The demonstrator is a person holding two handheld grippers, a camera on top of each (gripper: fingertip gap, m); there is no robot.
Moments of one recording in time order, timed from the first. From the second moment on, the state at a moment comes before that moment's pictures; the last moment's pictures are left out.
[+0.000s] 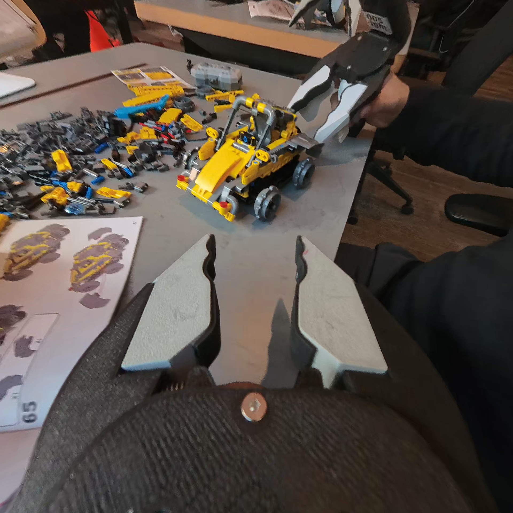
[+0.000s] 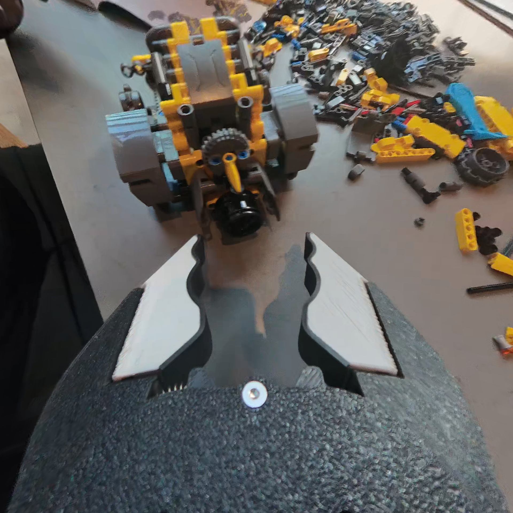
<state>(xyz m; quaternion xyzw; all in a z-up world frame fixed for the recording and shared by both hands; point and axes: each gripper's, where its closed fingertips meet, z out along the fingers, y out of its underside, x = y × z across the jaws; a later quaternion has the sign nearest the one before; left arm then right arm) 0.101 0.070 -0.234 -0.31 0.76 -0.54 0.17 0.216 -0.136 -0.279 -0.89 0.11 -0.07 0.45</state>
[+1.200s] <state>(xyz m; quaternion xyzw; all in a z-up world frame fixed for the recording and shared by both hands) 0.142 0.212 -0.295 -0.44 0.84 -0.27 0.15 0.286 -0.143 -0.214 -0.75 0.15 -0.04 0.64</state>
